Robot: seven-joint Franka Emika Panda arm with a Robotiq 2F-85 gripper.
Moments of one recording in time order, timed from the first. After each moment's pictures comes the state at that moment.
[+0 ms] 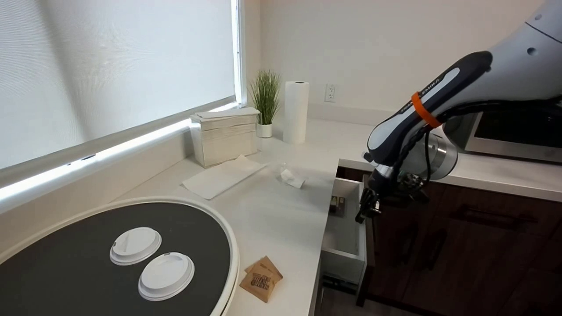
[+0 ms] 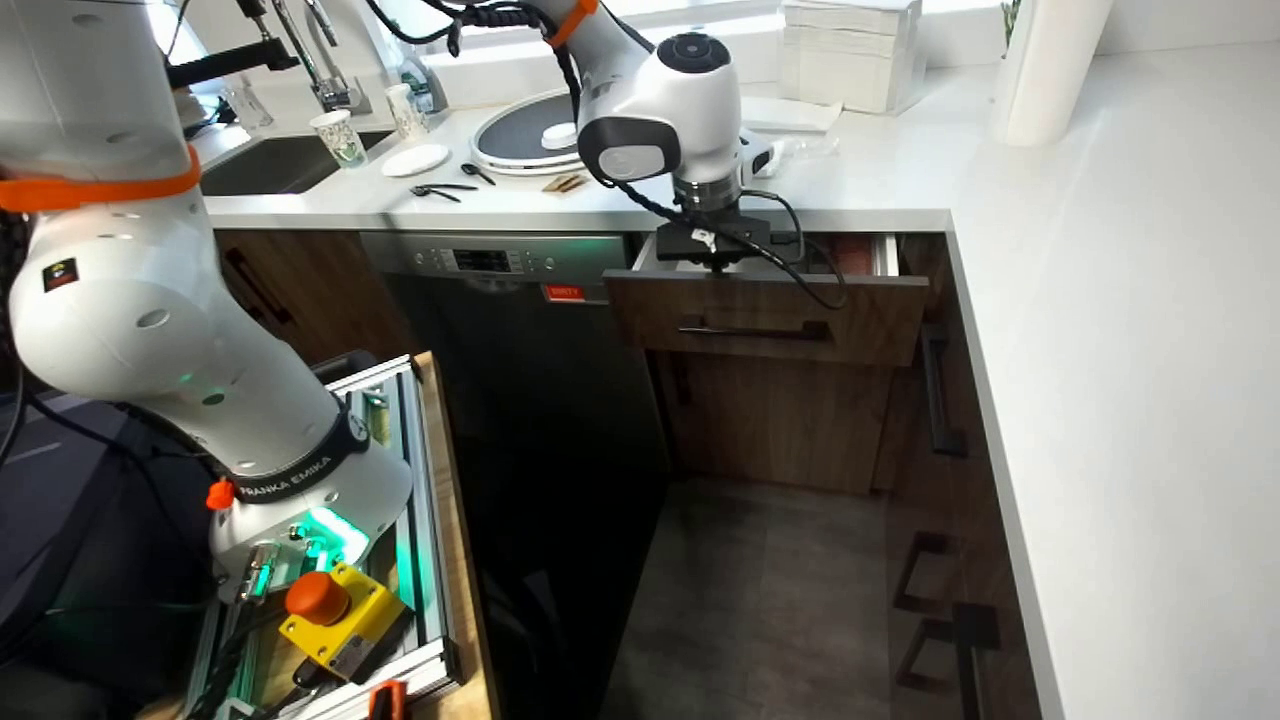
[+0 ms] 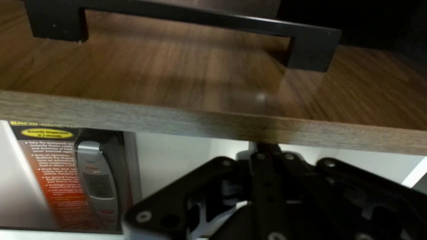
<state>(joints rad) 0.22 0.36 -0.05 -2.26 0.66 2.74 -1.46</state>
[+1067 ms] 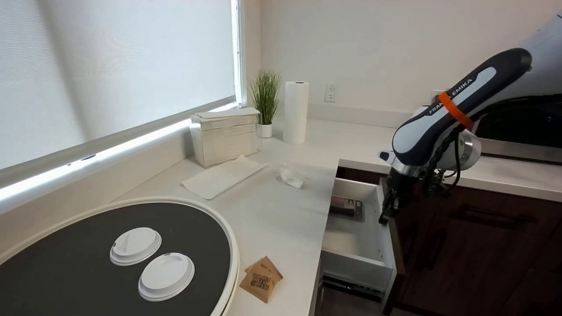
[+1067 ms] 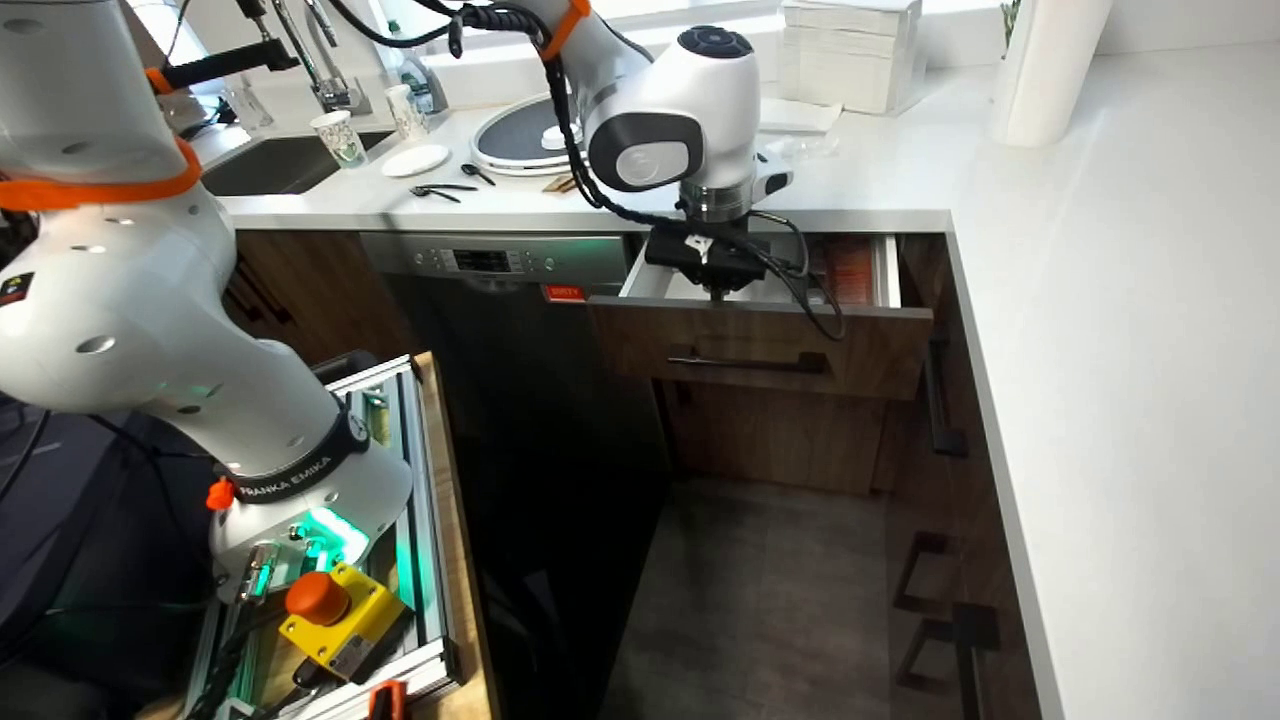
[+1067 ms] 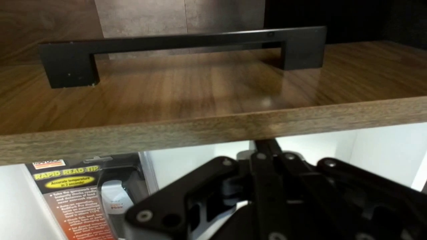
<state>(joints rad) -0.04 0.30 0.08 -2.32 0.31 2.64 -1.08</state>
